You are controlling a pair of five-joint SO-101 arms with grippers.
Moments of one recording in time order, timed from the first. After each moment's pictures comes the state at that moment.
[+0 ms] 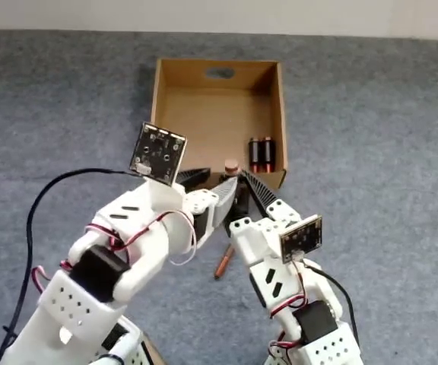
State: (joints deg) left arm 28.5 -61.2 45.8 52.6 13.9; right arm -29.4 -104.1 95.7 13.6 2.7
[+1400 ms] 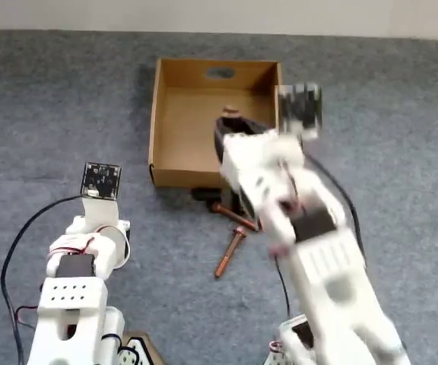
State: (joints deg) left arm -9.5 -61.3 83.4 39.8 -7.1; right arm -24.4 -37.1 35.5 32.5 -12.4
